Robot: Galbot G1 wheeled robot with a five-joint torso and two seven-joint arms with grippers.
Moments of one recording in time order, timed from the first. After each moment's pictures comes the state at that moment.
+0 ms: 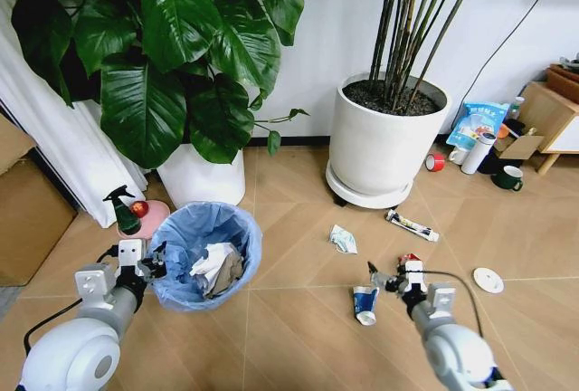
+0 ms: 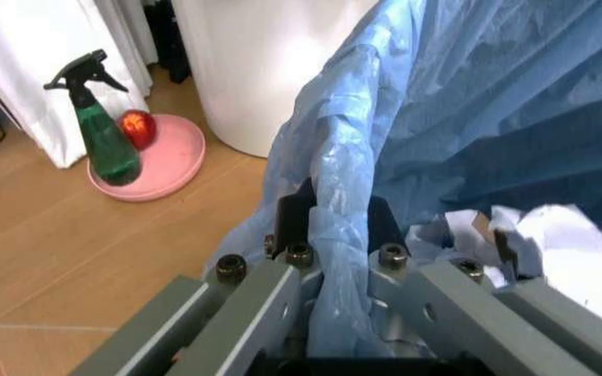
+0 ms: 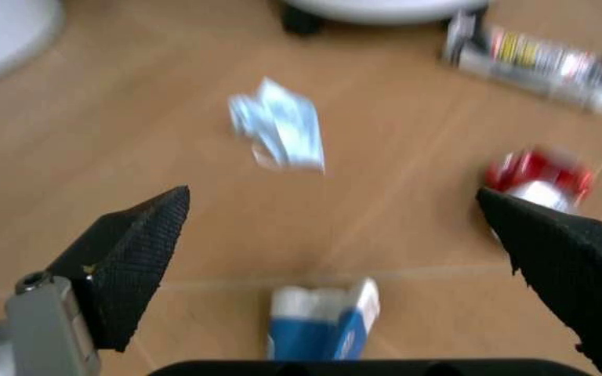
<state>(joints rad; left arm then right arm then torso) 1.55 -1.04 -0.67 -2.29 -0.68 0.61 -0.31 -1.40 1.24 0.45 1.70 0.45 -0.30 0.10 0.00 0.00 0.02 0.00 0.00</state>
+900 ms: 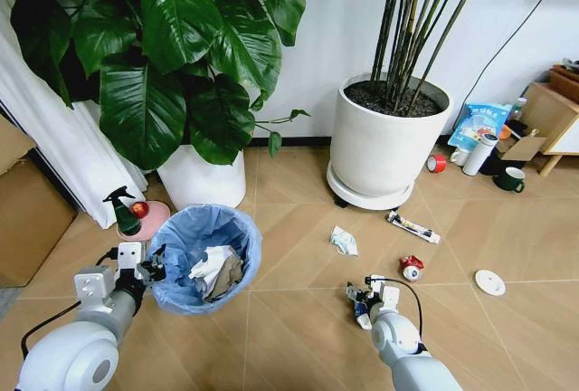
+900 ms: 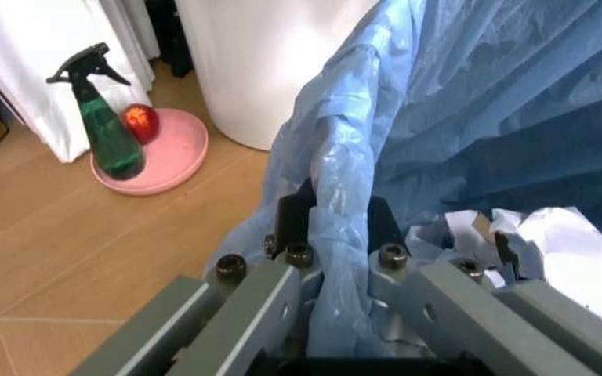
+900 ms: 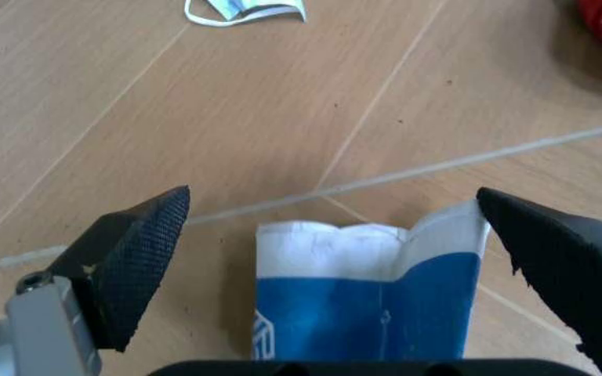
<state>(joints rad) 1.56 -1.03 -0.67 -2.29 -0.68 0.61 -0.31 -1.18 1.35 0.33 1.37 0.50 -0.33 0.29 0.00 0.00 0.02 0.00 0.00</state>
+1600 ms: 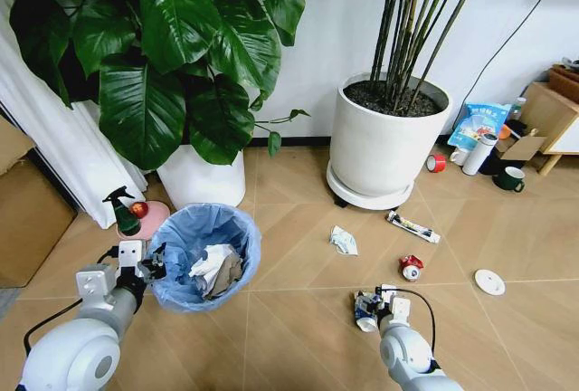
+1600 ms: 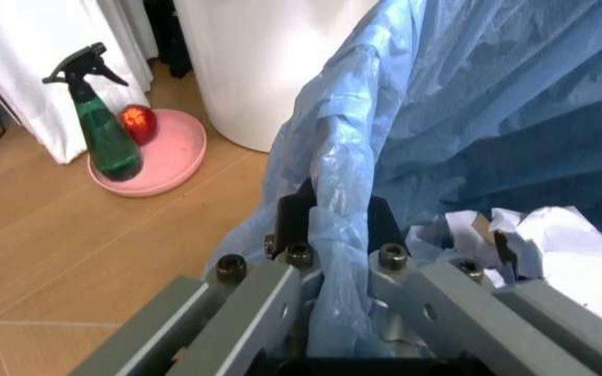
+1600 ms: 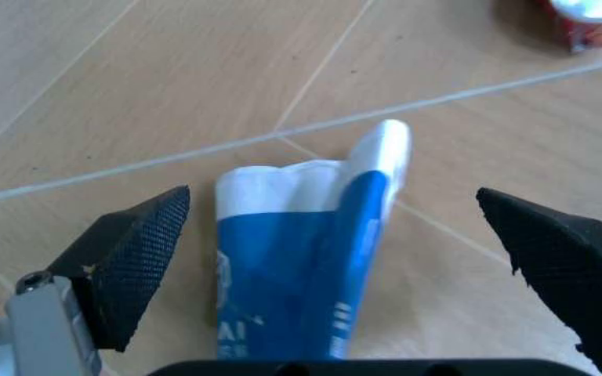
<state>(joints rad) 1.54 -1.03 -0.66 -2.27 -0.68 0.61 -0.31 -1.26 1.35 0.33 1.43 0.49 -0.34 0.33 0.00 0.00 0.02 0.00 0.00</state>
